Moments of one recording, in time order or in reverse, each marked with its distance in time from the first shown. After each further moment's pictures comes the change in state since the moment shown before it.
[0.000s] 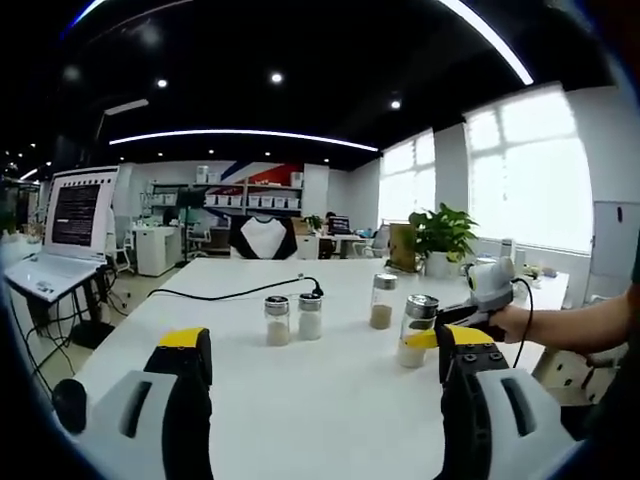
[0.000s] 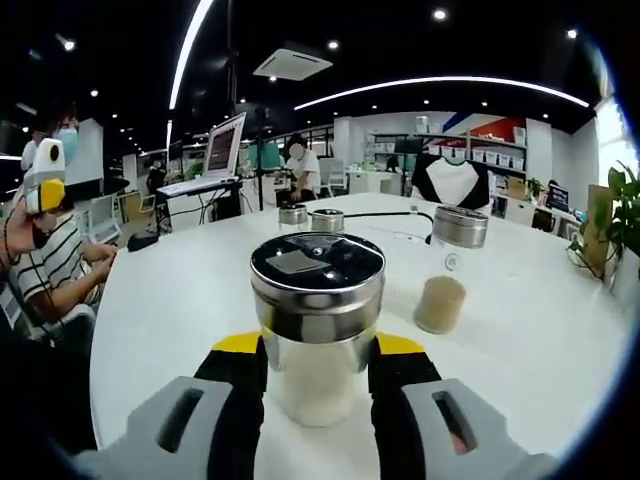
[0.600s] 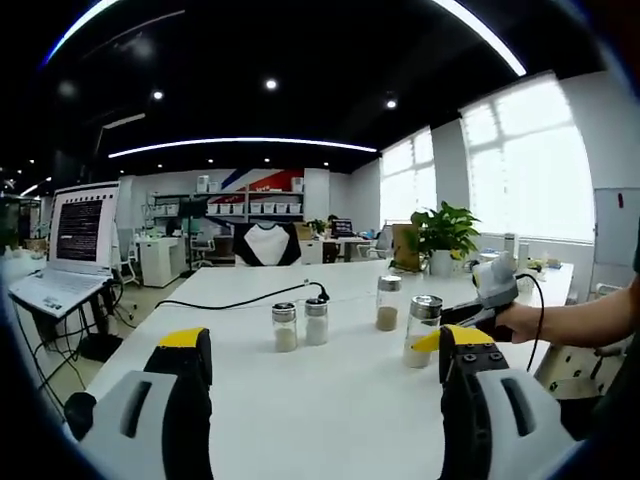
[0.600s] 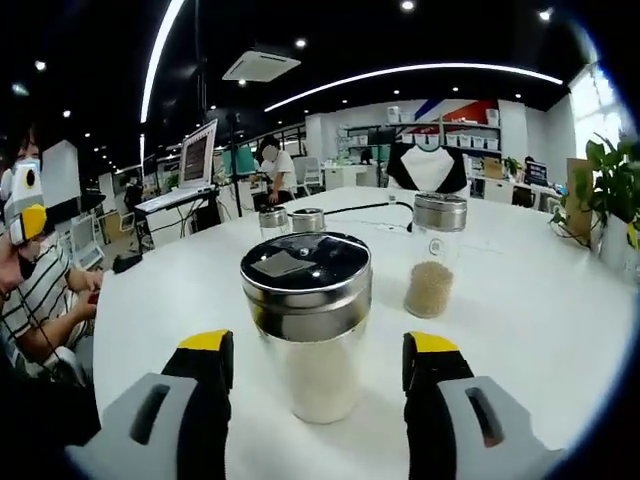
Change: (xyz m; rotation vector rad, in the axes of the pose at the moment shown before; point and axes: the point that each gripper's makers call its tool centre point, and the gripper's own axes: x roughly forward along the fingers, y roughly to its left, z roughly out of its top) left arm -0.005 0.002 0.007 0.039 -0.020 0.011; right arm -0.006 -0.002 0.003 0.149 -0.016 -0.117
